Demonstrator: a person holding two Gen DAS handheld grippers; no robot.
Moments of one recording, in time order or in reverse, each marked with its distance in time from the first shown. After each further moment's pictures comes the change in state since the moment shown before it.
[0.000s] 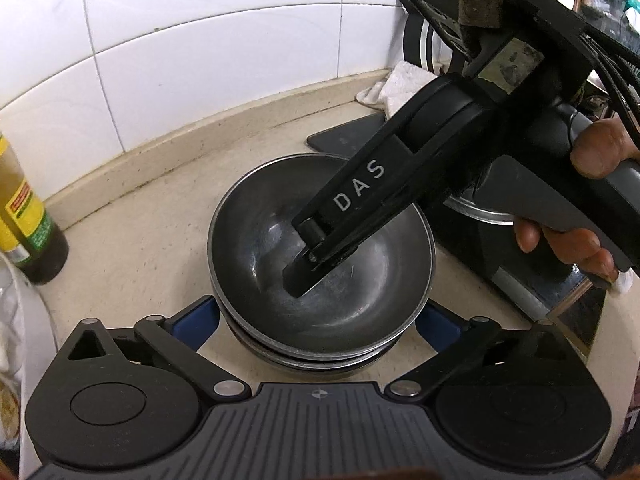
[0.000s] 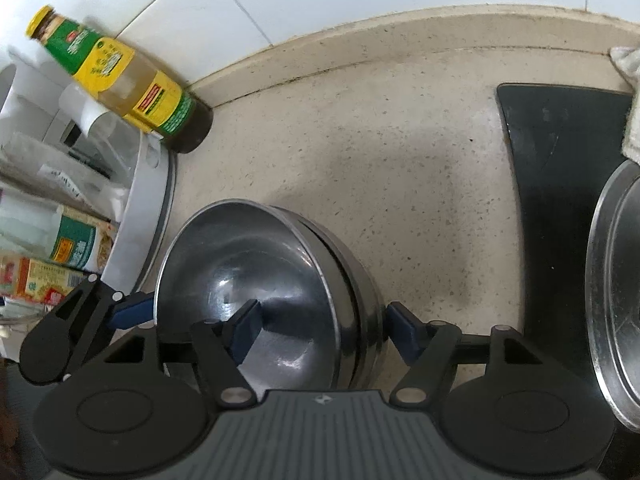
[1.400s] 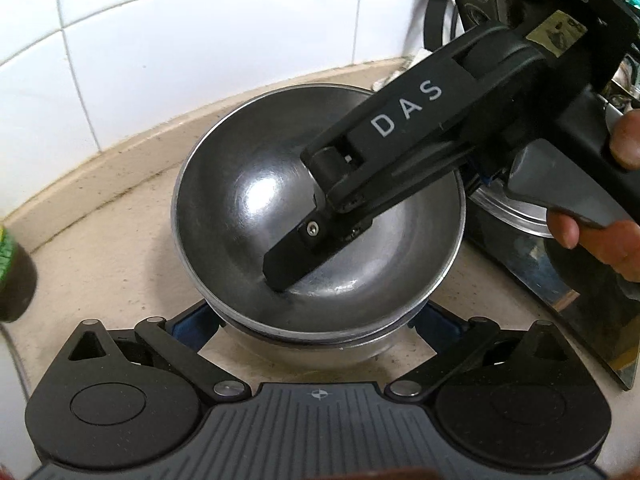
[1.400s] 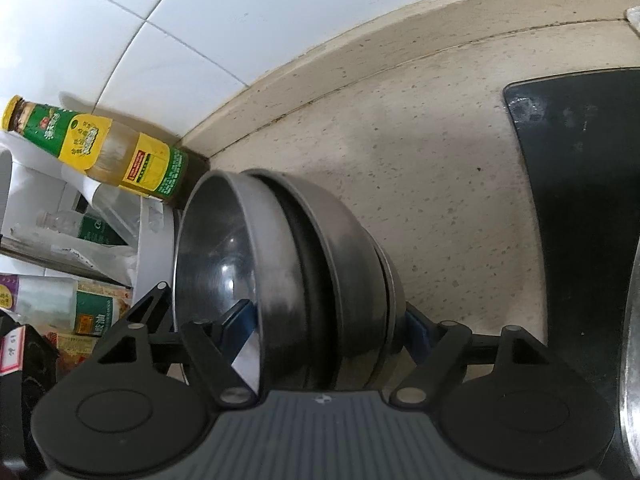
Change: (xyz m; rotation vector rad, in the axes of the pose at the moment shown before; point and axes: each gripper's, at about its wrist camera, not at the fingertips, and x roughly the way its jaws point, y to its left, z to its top) left arm 0.053 0.027 0.014 0.013 0.014 -0.023; right arm 0.020 -0.027 0.027 0.124 -0.024 0.163
